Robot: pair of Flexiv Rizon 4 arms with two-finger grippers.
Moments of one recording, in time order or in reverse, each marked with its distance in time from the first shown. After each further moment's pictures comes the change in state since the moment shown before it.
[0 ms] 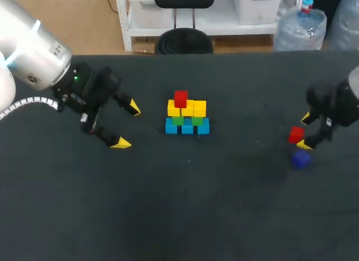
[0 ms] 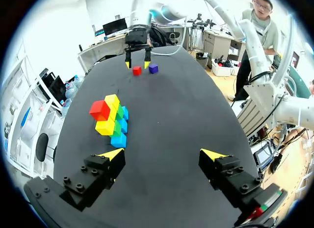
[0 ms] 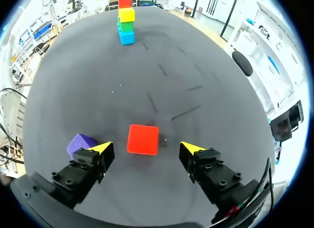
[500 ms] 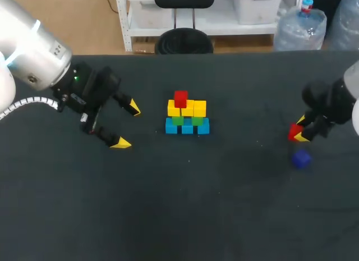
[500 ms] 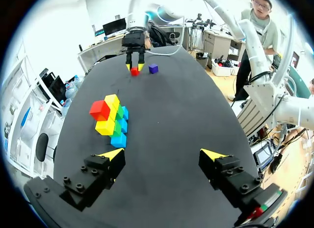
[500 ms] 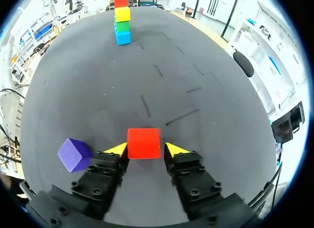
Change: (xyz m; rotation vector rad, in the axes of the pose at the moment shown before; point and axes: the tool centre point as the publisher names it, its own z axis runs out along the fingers) left arm 0.000 0.000 0.000 0.000 0.000 0.000; right arm -0.005 -0.009 0.010 -0.011 -0.007 -0.005
